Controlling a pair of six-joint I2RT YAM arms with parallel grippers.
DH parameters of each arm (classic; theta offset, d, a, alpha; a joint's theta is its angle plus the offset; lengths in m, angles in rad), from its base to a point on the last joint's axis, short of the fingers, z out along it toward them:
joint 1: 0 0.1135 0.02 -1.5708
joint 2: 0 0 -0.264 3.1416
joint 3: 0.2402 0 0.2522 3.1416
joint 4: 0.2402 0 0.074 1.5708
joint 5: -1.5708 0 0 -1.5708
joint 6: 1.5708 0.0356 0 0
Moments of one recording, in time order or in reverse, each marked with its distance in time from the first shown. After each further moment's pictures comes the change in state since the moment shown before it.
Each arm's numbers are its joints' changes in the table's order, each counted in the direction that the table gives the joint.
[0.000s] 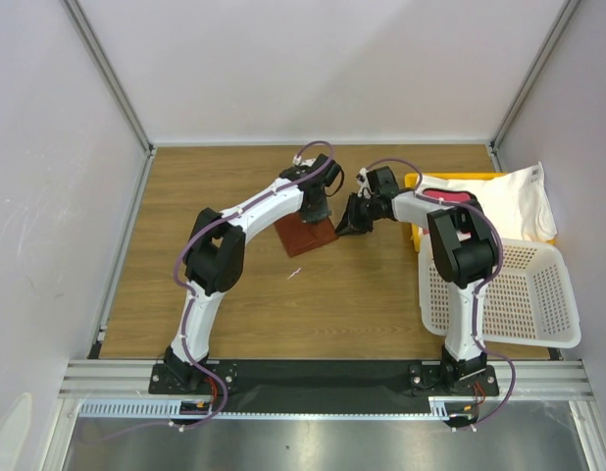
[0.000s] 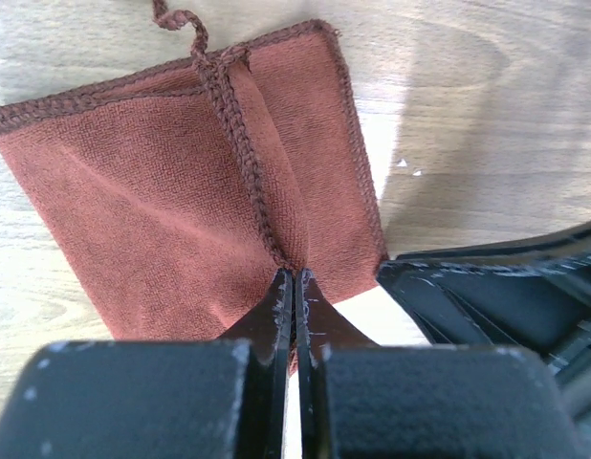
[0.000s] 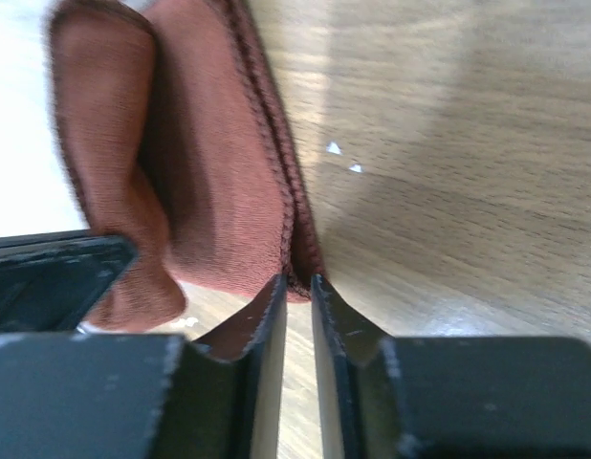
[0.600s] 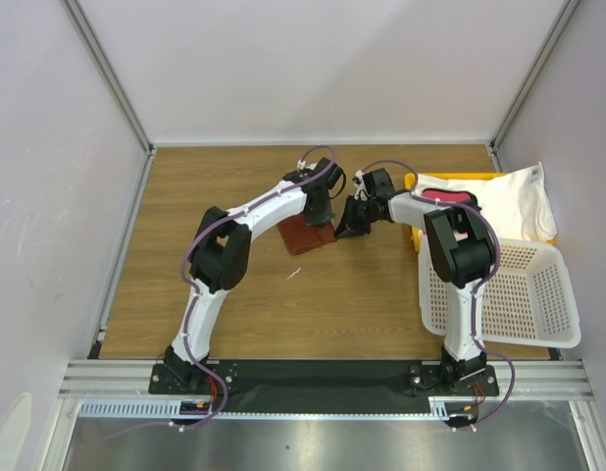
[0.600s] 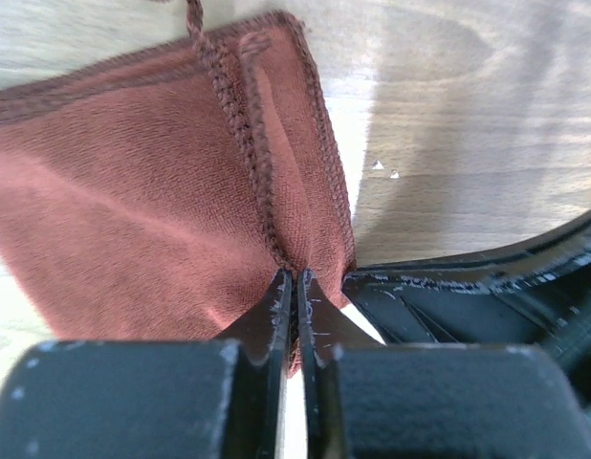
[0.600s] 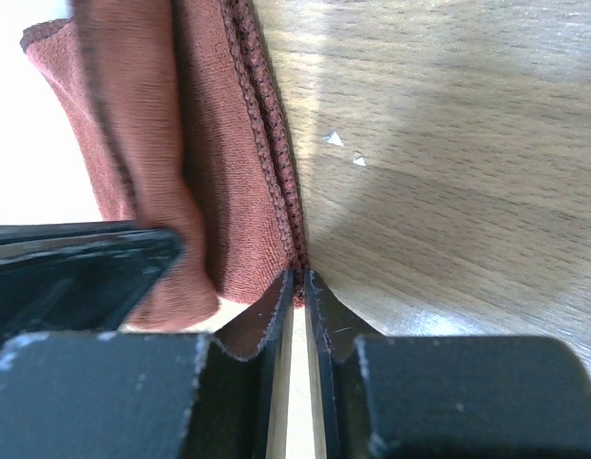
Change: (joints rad) left arm -0.001 0.034 0.000 -0.053 -0.054 0.000; right arm 0.023 0.019 0.001 0.008 -0.028 -0.025
